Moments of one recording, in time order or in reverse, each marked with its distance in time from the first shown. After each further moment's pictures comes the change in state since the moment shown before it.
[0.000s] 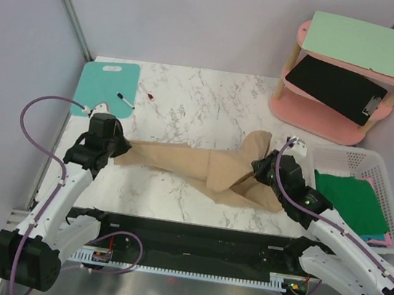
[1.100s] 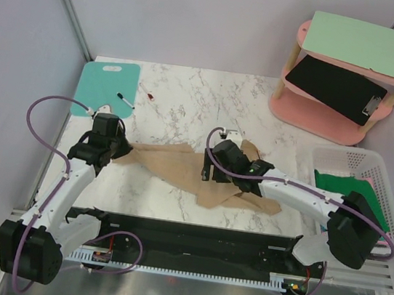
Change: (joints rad) left arm 0.000 0.056 -0.013 0.005 0.015 0.000; right arm 0.227 0.564 0.258 -0.075 -0.133 -0.095
